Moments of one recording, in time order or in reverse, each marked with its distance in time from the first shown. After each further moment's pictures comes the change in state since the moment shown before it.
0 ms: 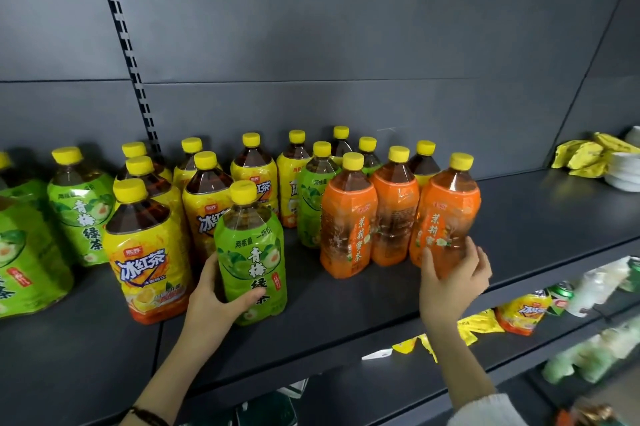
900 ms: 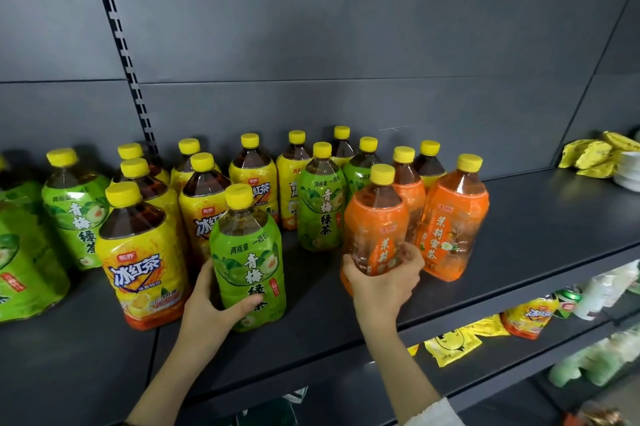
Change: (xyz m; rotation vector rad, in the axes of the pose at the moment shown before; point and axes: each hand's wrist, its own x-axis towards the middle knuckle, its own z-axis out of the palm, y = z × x) left_hand 0.000 -0.003 0.004 0.002 0.032 -0.002; right_hand -0.059 -0.040 0.050 0.172 -0.151 0.076
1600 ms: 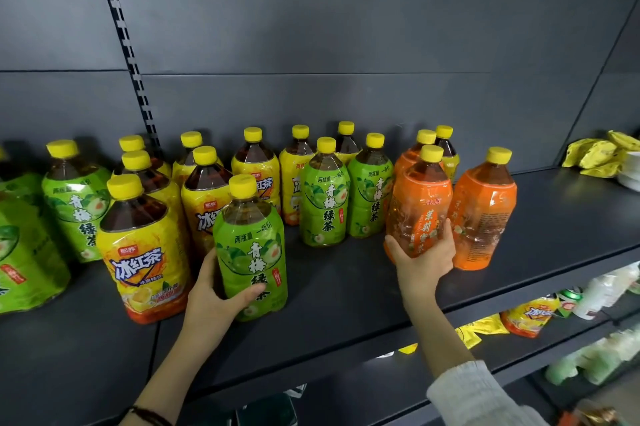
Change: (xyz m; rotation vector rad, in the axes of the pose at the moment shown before) left_hand 0.008 -0.001 -0.001 -0.022 -0.010 -0.010; right_hand 0.068 0.023 -0.015 -0.091 0.019 -0.021
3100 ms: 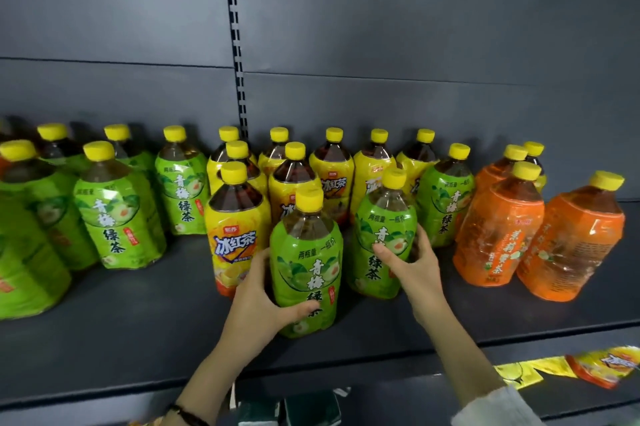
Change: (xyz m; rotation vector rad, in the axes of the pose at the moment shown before) left_hand -0.024 0.006 -0.047 0.157 0.005 0.088; right_hand -0.070 -0.047 0.050 0.328 -0.695 0.126
